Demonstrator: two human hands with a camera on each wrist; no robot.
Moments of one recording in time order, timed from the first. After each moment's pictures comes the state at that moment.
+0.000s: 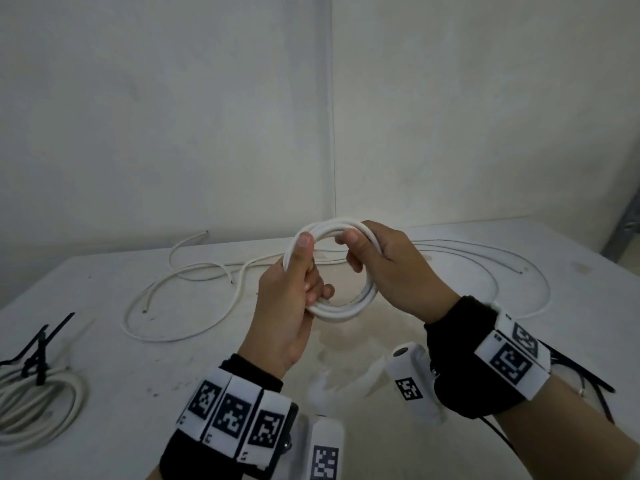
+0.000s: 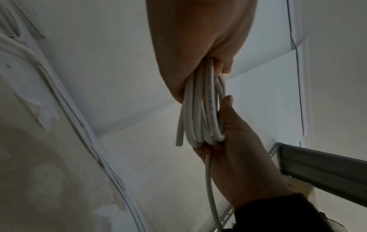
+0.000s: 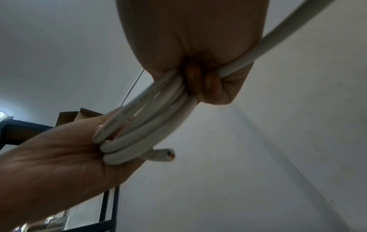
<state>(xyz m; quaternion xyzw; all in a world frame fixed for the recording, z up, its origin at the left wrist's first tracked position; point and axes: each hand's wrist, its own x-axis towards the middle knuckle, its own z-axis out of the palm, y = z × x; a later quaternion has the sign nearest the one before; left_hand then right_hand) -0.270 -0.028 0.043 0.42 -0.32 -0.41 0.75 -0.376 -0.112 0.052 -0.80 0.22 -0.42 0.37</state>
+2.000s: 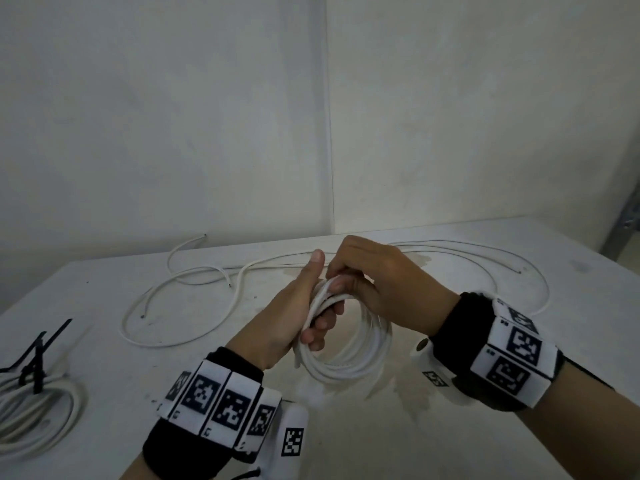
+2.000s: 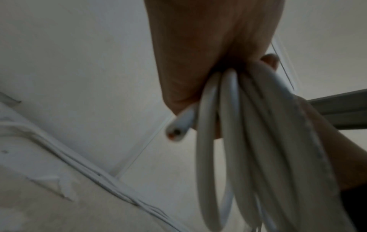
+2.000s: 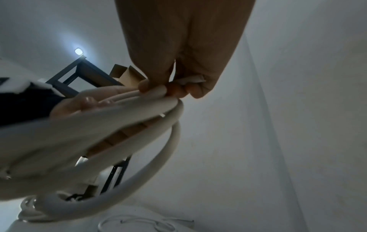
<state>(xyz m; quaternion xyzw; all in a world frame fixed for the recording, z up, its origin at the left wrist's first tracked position) -0.255 -0.030 0.042 0.58 -0.47 -0.49 0.45 -0.379 -0.122 0.042 -0.91 0.03 -0.39 0.12</state>
